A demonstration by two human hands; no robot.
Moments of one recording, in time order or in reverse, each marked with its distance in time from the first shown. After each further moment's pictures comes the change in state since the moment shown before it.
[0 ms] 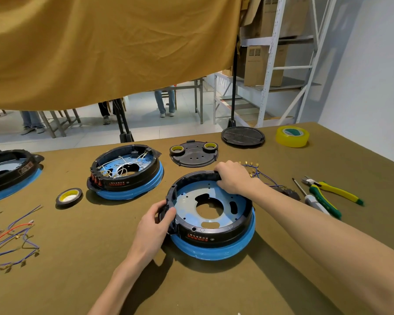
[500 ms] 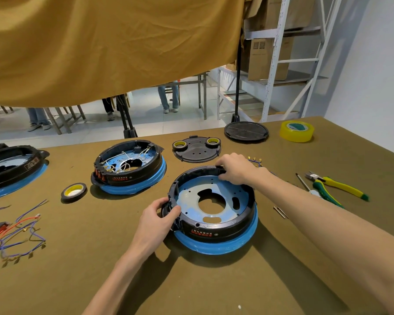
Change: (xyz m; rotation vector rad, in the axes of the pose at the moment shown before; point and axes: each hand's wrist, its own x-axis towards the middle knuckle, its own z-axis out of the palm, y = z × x) left_hand -0.002 0.006 0.000 0.074 0.045 -0.010; right_hand 0.004 0.010 -0.009 0.067 -0.070 -0.073
